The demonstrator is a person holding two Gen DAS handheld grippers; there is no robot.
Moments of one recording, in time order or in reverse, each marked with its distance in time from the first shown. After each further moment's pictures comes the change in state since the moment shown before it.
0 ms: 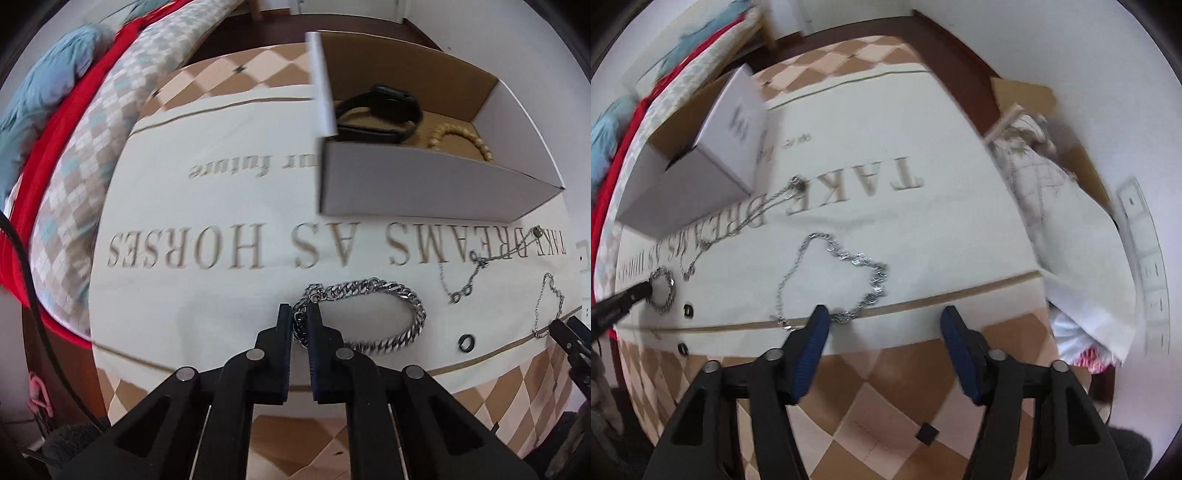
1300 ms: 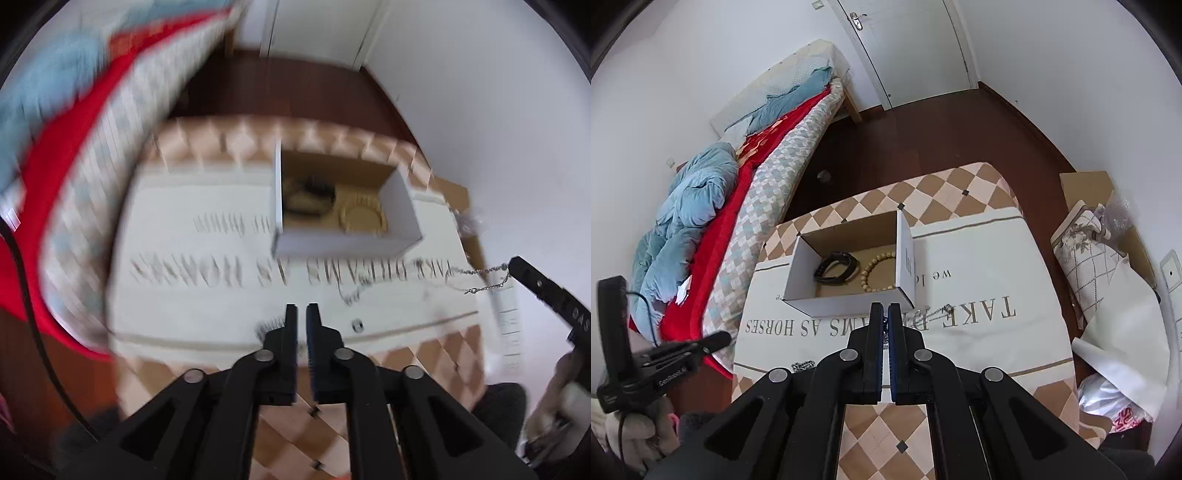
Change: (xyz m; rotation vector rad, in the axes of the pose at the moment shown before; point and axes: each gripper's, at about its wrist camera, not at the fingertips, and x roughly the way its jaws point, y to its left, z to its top) left arm -0.104 0.036 0.001 -0.036 -0.075 -0.296; right arm -0.150 0.028 0.036 0.015 -0.269 0.375
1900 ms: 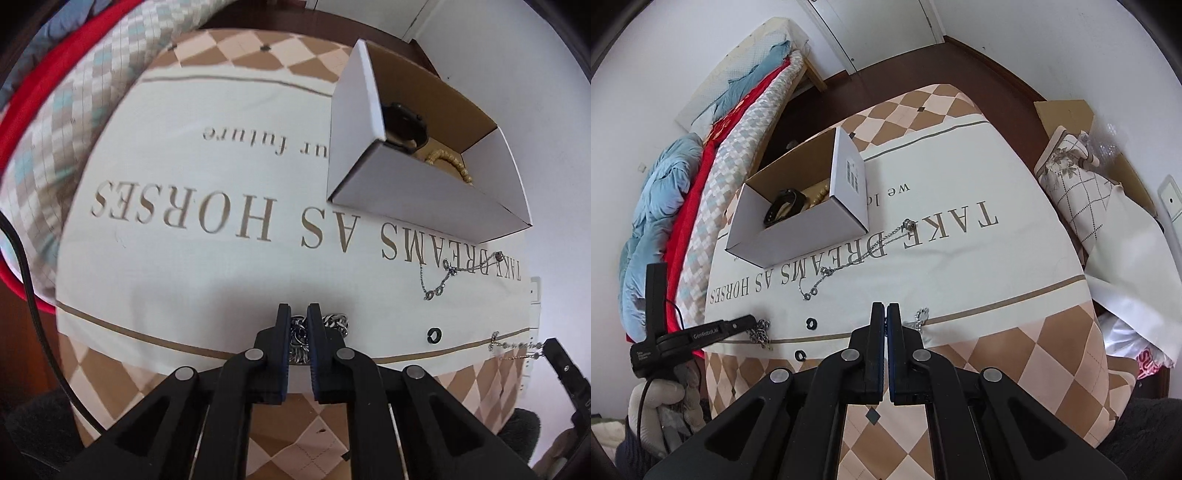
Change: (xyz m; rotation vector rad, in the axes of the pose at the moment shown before) left arm 0.097 0.034 -0.009 -0.114 0.079 0.081; right arm 0.049 -0.045 -0.060 0.110 0.128 -0.040
